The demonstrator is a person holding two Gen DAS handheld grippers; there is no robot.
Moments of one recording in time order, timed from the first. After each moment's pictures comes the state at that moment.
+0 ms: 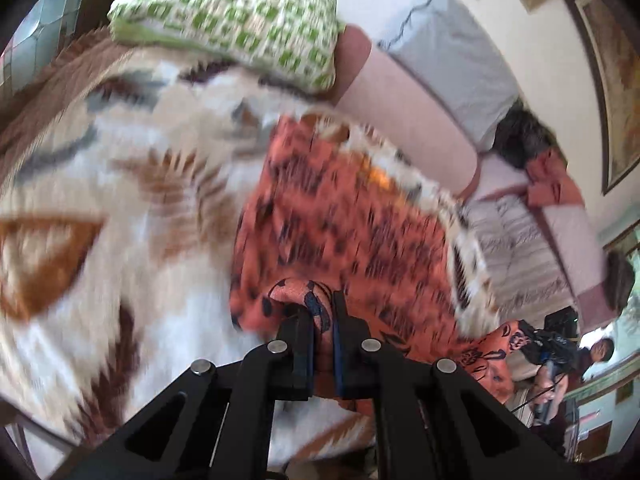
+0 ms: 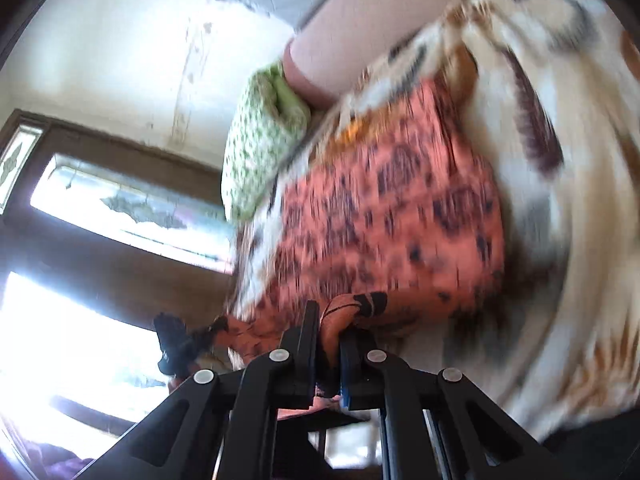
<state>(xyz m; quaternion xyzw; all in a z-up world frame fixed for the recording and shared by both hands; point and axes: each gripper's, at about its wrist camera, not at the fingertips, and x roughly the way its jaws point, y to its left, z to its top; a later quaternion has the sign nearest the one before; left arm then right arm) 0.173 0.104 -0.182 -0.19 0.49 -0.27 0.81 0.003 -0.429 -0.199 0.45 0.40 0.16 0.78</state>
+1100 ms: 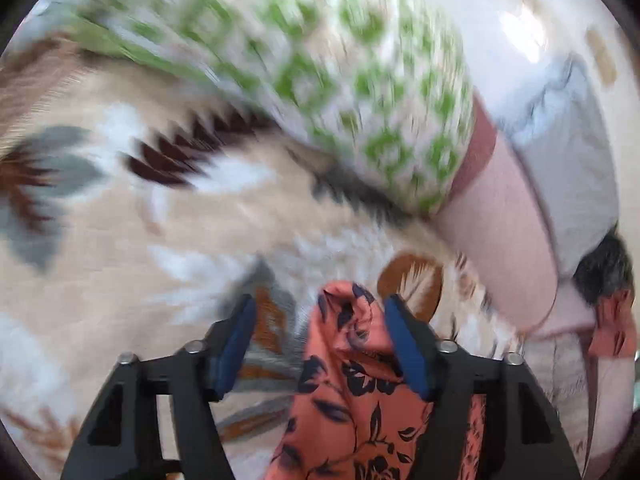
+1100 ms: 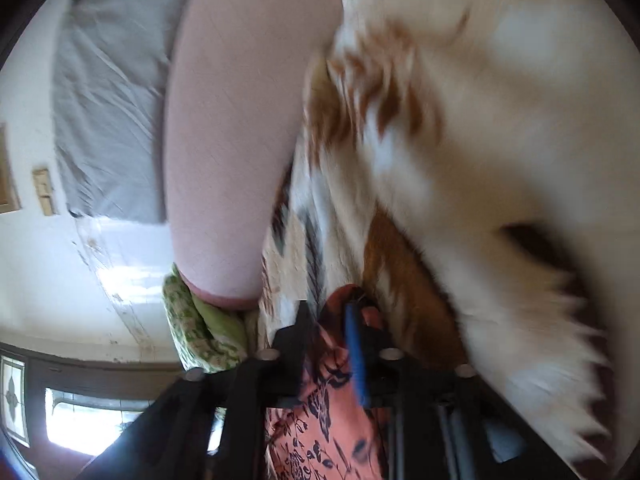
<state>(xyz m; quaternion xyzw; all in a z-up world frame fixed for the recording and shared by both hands) 0.421 0.068 -0.253 -0.28 0.46 -0.12 0.83 0.262 -0.592 -0.330 0.66 0.30 -0.03 0.69</state>
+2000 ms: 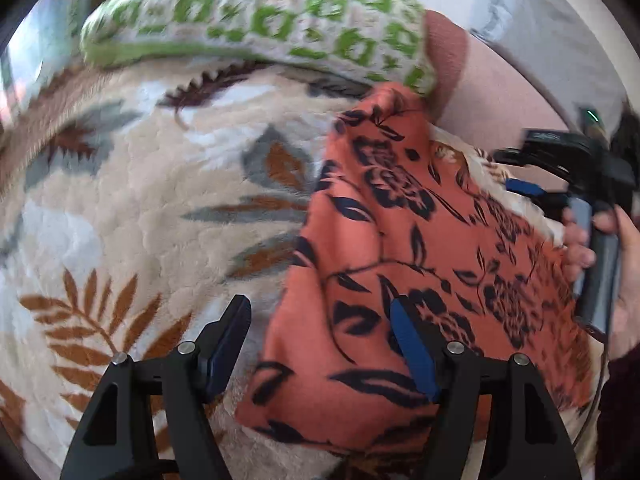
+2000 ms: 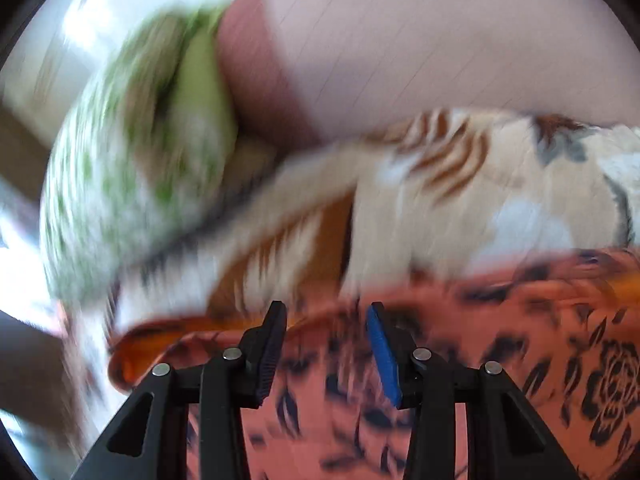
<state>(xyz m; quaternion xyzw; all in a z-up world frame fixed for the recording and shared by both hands) 0.321 0.021 -0.288 -0.12 0.50 -0.10 0.85 0.476 -0.282 -0.260 0.26 0.47 -0.03 0.84</state>
